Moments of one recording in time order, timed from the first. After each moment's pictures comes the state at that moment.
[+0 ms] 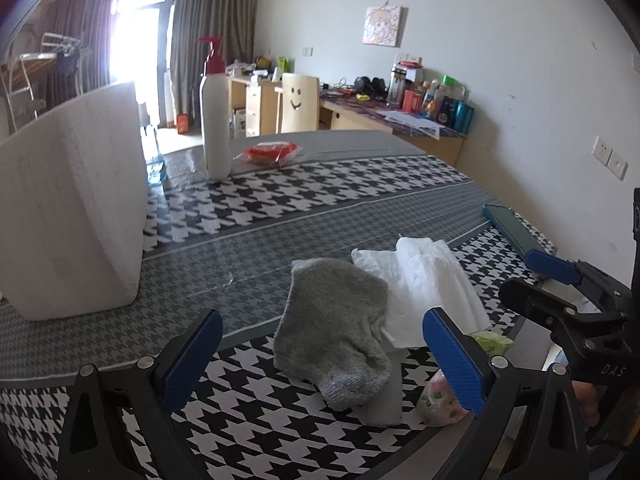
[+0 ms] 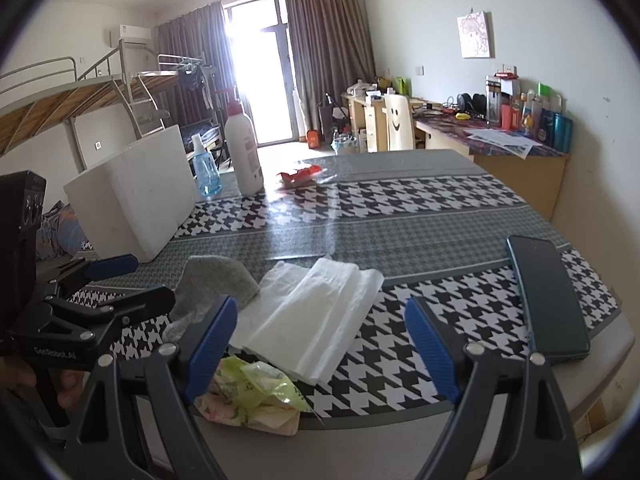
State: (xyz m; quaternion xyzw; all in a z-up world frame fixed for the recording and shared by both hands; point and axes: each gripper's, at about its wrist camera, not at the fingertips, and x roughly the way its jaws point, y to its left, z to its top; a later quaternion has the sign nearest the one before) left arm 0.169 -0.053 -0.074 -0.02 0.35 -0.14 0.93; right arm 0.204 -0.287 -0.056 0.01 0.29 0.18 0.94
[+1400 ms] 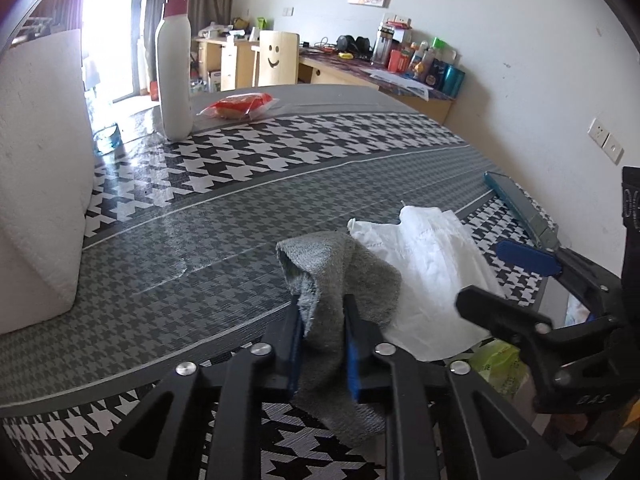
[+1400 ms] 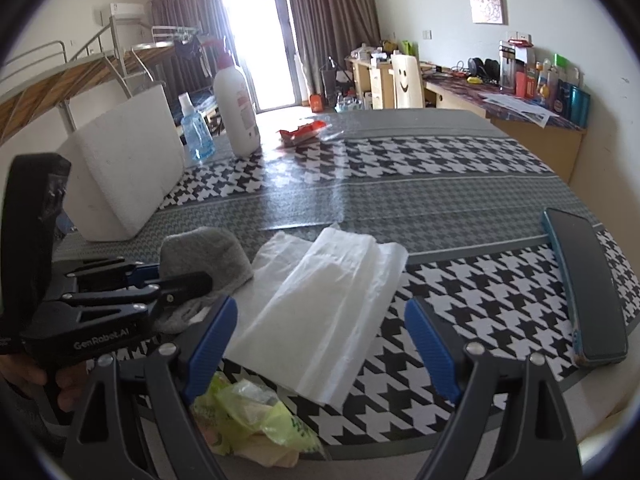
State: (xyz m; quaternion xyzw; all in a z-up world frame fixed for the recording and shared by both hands) left arm 0.209 -0.063 -0.105 -0.01 0.41 -0.19 0.89; right arm 0.238 -0.264 -0.083 0.00 0.36 0.18 0.91
